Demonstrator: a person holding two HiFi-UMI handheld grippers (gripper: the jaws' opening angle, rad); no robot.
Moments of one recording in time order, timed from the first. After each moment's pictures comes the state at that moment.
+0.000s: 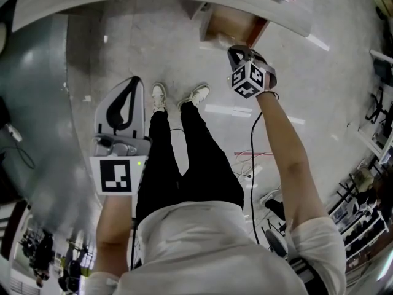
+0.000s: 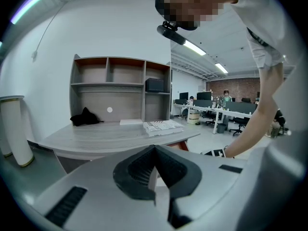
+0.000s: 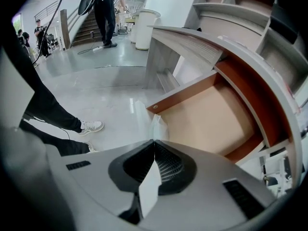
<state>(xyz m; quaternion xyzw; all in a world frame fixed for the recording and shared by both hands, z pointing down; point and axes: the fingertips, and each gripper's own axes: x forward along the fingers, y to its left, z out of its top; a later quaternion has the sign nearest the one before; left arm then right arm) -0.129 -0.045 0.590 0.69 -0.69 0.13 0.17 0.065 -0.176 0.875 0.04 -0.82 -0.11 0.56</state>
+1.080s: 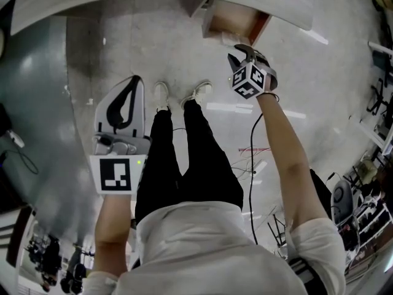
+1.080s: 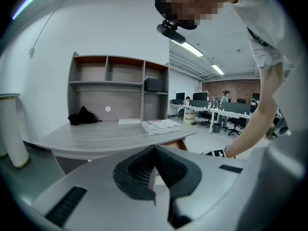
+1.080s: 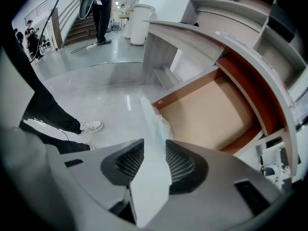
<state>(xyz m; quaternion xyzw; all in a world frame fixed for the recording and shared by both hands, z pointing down) -0.138 -0.035 0.592 0.71 -0.67 0.13 0.17 0.077 -0.159 0.879 0.07 -0.80 -0.09 0.58</state>
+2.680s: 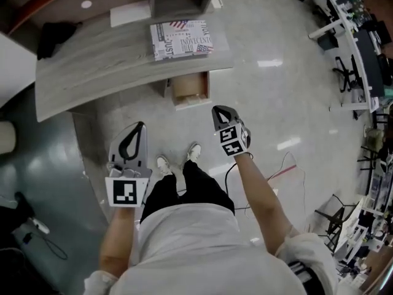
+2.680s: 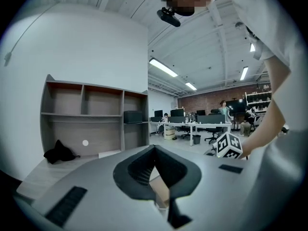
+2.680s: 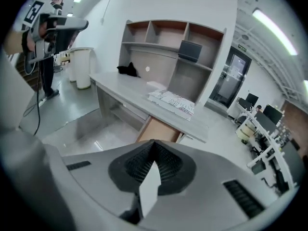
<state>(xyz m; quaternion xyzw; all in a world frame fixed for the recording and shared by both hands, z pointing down) -0.130 -0.052 0.437 0.82 -0.57 0.05 0.05 0.095 -0.133 0.625 0.38 -0.82 0.03 0.42</state>
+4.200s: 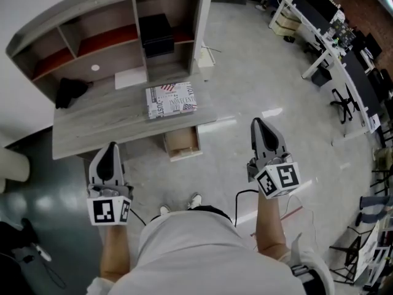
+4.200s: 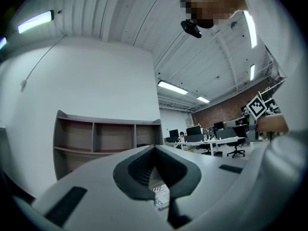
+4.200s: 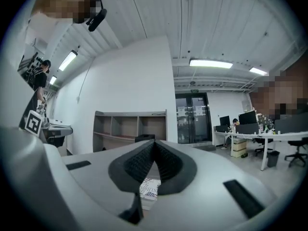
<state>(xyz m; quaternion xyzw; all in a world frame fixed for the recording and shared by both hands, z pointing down) -0.133 -0.071 0.282 0.76 -0.64 -0.03 -0.06 0.218 -0.153 0.254 0.51 -0.86 -0.01 0.00</state>
